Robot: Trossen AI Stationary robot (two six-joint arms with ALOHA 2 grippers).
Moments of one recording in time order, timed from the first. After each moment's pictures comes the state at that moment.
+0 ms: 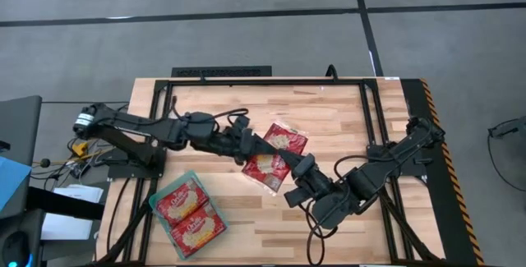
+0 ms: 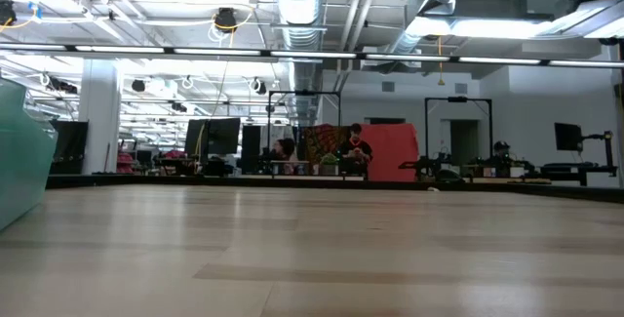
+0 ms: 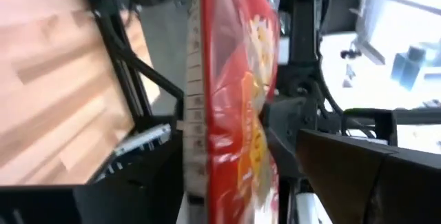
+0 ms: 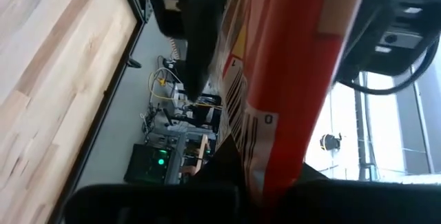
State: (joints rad) left arm -0.17 1.40 1.26 0.14 -0.06 -1.47; right arm 0.62 1.67 1.60 -0.36 1.39 -1.20
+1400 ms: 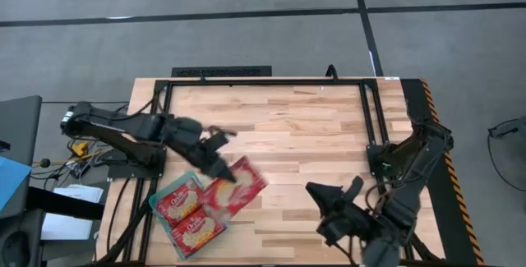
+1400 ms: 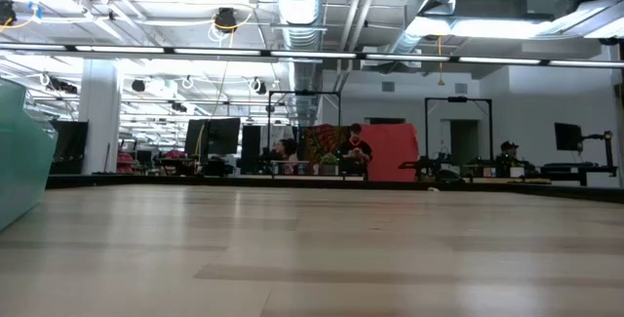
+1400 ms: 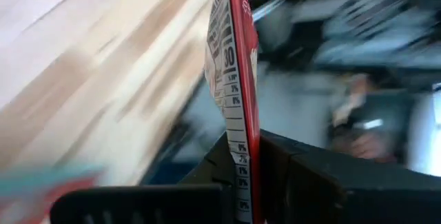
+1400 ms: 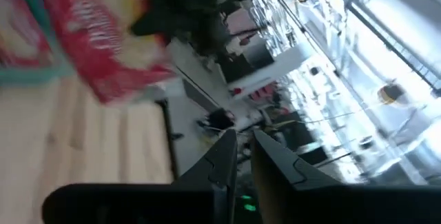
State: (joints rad) left arm -0.23 1.22 1.26 -0.46 0.22 -1.27; right arm 0.91 1.65 1.60 -0.39 1.57 -0.56
